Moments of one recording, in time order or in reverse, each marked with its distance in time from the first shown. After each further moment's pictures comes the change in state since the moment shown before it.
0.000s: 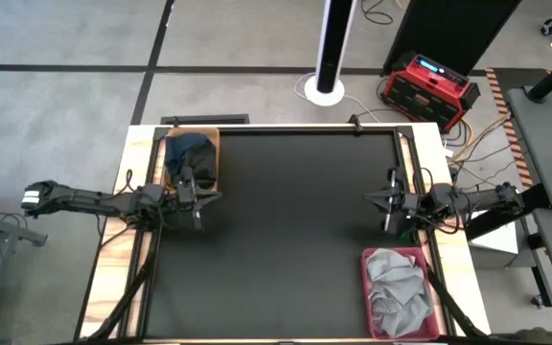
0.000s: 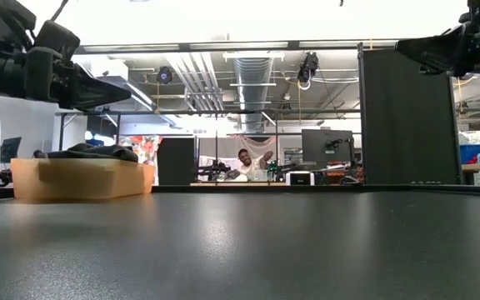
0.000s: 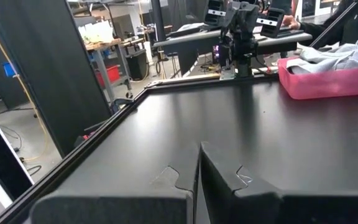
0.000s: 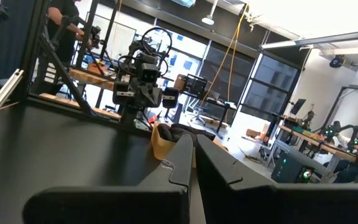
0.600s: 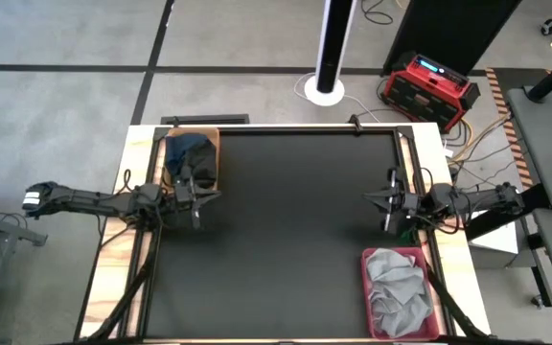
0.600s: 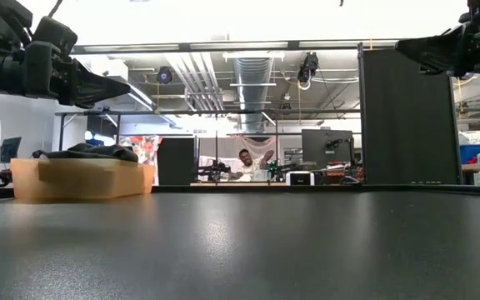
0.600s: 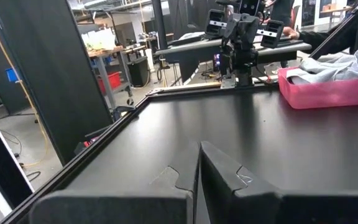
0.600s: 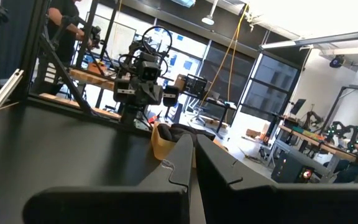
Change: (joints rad) left arm 0.000 -0.031 0.000 0.000 0.000 0.000; right arm 0.000 0.000 0.000 0.000 0.000 0.000
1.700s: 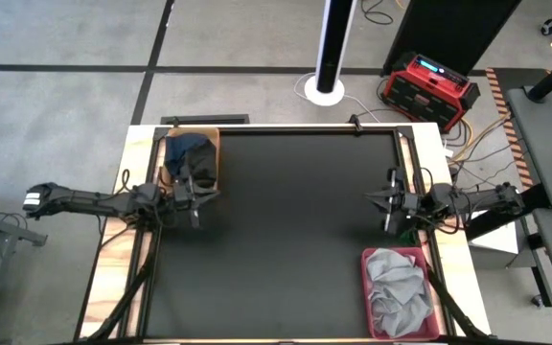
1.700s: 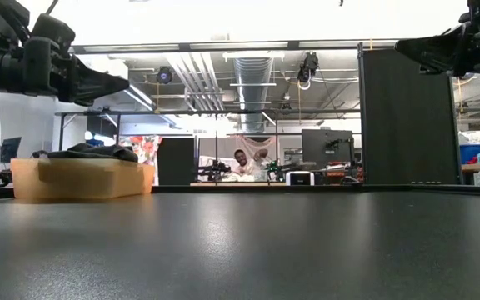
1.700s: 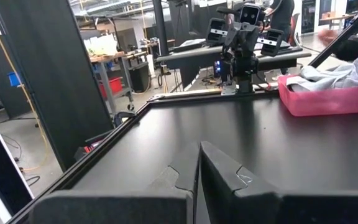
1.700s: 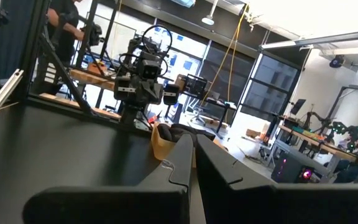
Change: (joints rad) left arm 0.000 -0.028 0.000 0.000 0.000 0.000; right arm 0.000 0.000 0.000 0.000 0.000 0.000
